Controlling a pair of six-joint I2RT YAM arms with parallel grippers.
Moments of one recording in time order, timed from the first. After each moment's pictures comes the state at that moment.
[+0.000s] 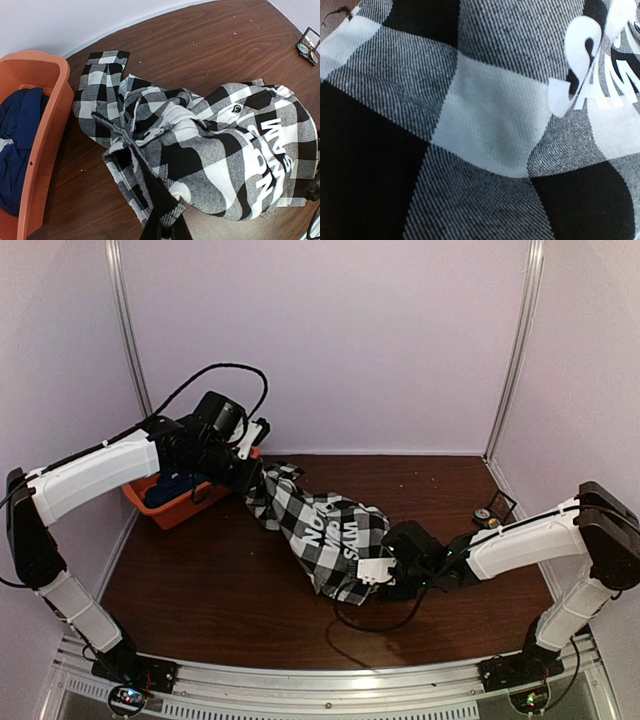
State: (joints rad) left arm -0.67 1.58 1.45 -0.71 -0.08 -0.12; right arm 0.96 1.58 0.75 -0.08 0.27 -0.66
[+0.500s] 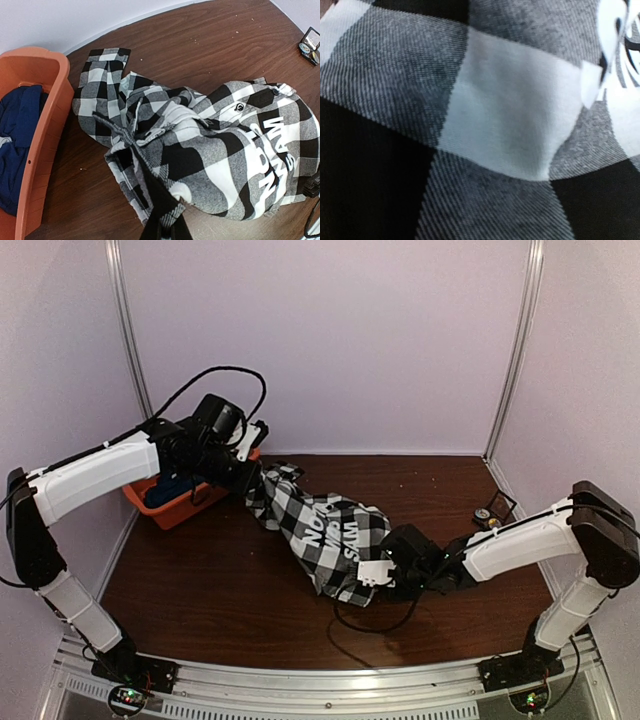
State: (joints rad) left arm -0.66 1.58 1.43 -0.70 -0.07 -0.12; right arm 0.96 1.62 0.73 -0.07 0.29 -0.64
